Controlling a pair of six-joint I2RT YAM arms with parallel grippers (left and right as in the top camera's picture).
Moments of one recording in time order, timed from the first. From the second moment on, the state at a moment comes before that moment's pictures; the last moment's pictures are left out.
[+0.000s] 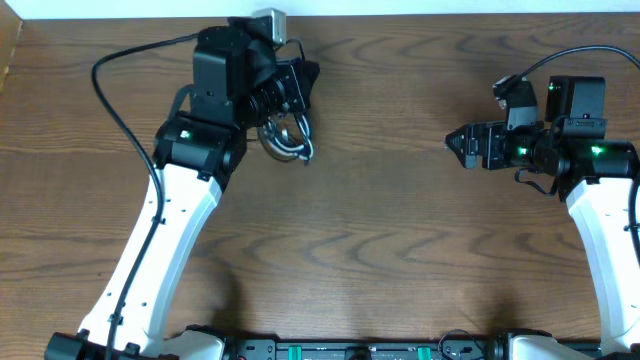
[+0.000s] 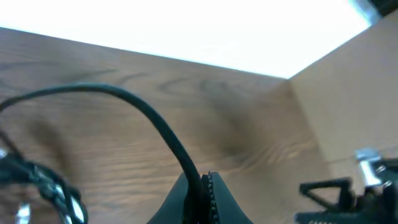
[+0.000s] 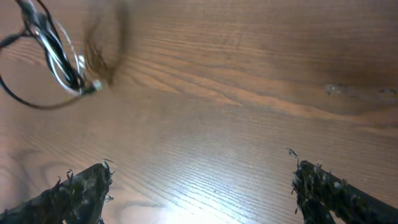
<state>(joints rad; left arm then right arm) -0.28 1.45 1.39 -0.42 0.39 -0.52 -0.03 1.38 1.20 -0.80 -0.46 -0.02</state>
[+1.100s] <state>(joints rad) -0.29 1.45 1.39 -0.02 0.62 -1.04 0.34 1.70 1.20 -0.31 -0.64 0.08</state>
